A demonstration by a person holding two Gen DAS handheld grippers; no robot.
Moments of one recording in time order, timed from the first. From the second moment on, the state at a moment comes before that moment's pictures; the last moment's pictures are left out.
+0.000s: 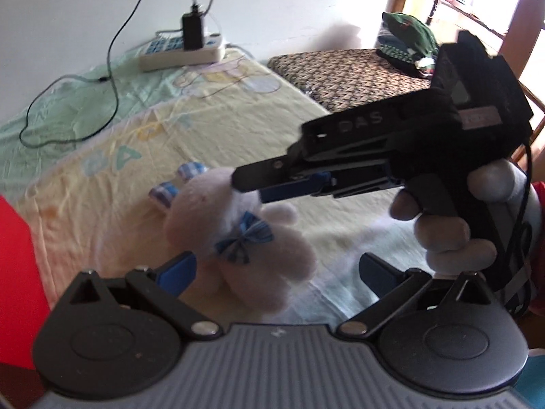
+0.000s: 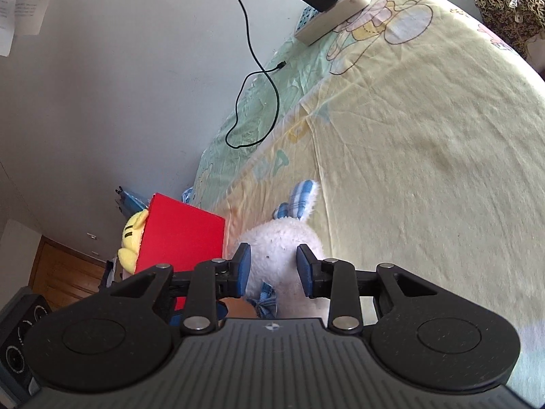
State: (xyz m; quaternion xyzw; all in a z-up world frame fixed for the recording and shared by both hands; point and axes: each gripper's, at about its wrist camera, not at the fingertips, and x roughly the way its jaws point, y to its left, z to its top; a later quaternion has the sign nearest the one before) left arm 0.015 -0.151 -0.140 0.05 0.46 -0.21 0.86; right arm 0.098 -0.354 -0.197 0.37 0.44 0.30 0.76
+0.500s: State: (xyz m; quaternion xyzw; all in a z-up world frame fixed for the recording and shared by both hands) left arm 0.060 -0.122 -0.177 -0.08 0.52 -0.17 0.83; right arm 0.099 -0.343 -0.211 0.39 0.46 0.32 0.73
